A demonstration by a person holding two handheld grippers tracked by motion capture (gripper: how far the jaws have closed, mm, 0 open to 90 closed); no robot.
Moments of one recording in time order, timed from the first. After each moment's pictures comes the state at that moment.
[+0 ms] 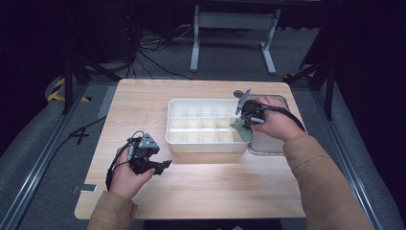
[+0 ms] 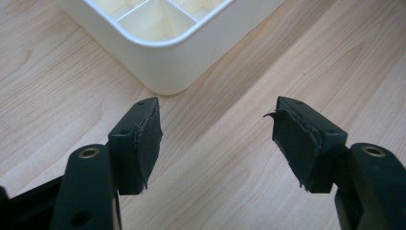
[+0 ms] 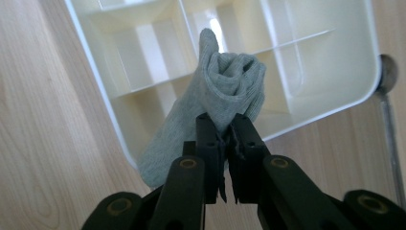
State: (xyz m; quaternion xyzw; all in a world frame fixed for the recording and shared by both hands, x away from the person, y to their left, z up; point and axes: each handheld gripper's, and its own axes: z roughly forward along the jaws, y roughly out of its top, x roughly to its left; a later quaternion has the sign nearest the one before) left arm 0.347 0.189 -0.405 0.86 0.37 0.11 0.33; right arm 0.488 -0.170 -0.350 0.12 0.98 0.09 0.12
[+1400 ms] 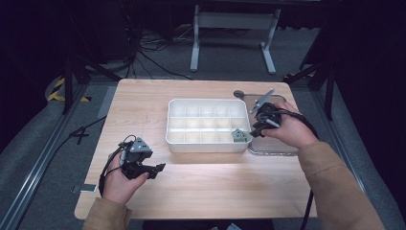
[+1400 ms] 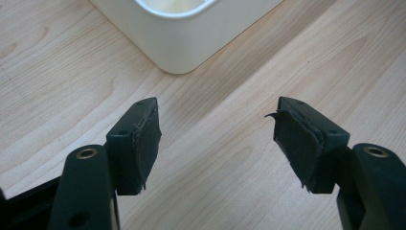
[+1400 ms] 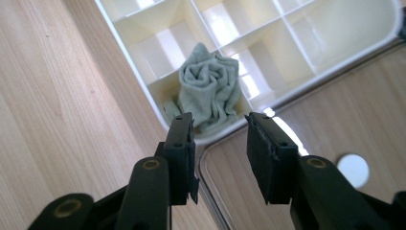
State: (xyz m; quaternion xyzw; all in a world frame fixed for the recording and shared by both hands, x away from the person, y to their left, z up) left arm 0.334 0.200 -0.404 0.85 0.39 0.11 0.33; right arm 0.463 -0.217 -0.342 0.22 0.95 0.19 0.08
